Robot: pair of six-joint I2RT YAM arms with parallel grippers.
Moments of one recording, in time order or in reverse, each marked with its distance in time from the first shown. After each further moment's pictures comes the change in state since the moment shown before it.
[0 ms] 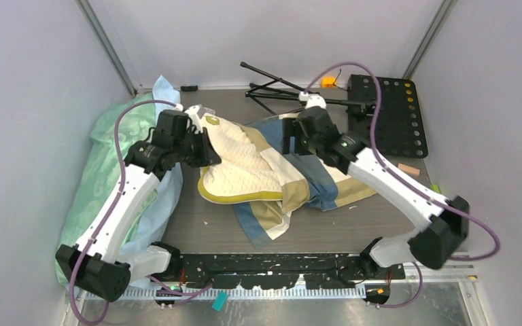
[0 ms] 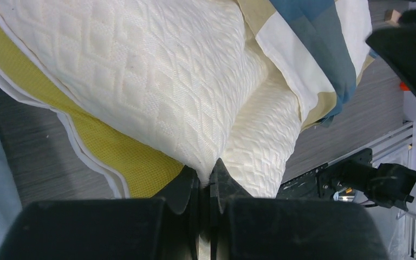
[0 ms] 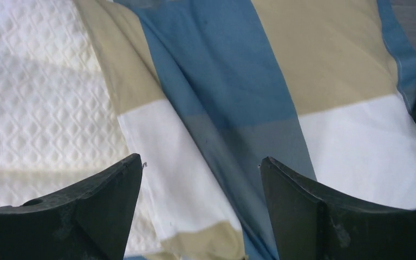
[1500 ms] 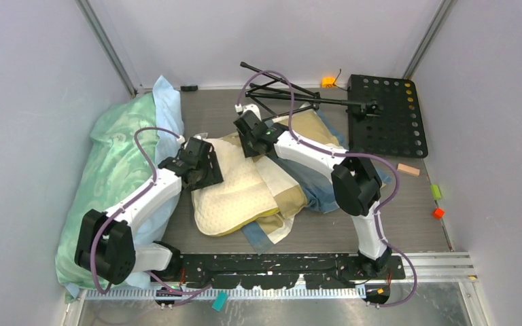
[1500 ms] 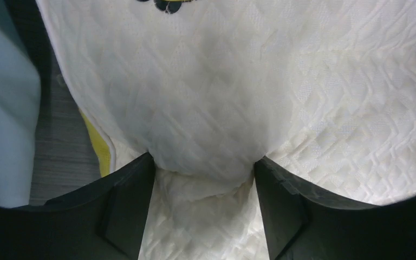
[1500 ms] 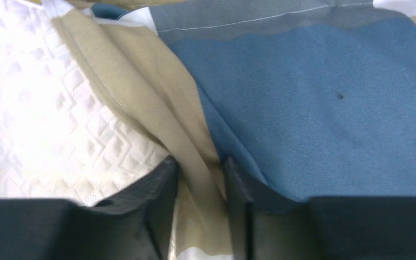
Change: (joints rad) left arm -0.054 0.101 -0.385 0.202 -0.418 -0.222; right arm 0.140 0.760 0.500 0.035 0.023 -0.109
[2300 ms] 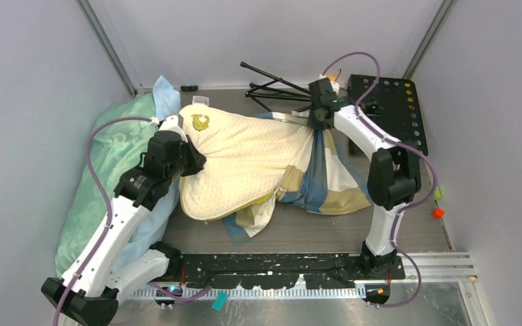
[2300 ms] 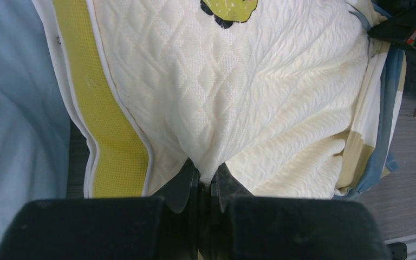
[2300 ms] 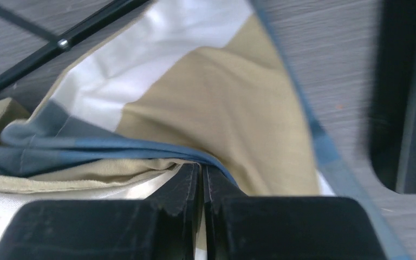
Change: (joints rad) left arm -0.007 -0.361 0.148 -0.054 0.029 0.090; right arm -0.450 -0.124 -0.107 -0.053 -0.071 0.124
